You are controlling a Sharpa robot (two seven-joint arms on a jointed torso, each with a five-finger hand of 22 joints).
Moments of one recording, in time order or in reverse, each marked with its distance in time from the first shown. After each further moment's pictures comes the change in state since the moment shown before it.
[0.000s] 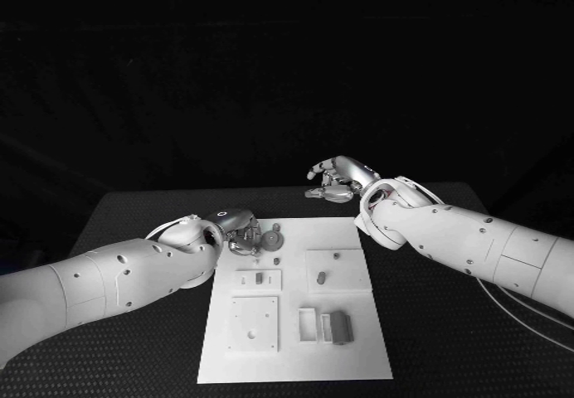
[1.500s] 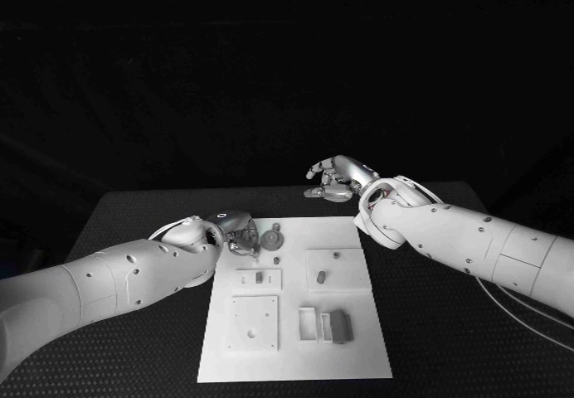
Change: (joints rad) left arm -0.024 0.045 0.004 -0.091 -0.005 0.024 -0.005; left_hand -0.001 0.043 -0.003 0.003 0.000 0.009 0.005 -0.018 -0.026 -0.003 0.003 0.000 -0.013 -0.003 0.004 0.000 0.002 0.000 -0.002 0.002 0.000 -0.001; right arm 0.000 0.003 0.000 -0.002 0.000 0.003 0.000; right_hand 0.000 0.000 0.000 0.000 0.000 0.000 0.000 0.000 0.000 0.000 0.000 0.000 -0.001 0.000 0.000 0.000 0.002 0.000 0.002 -0.001 0.000 0.001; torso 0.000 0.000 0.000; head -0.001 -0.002
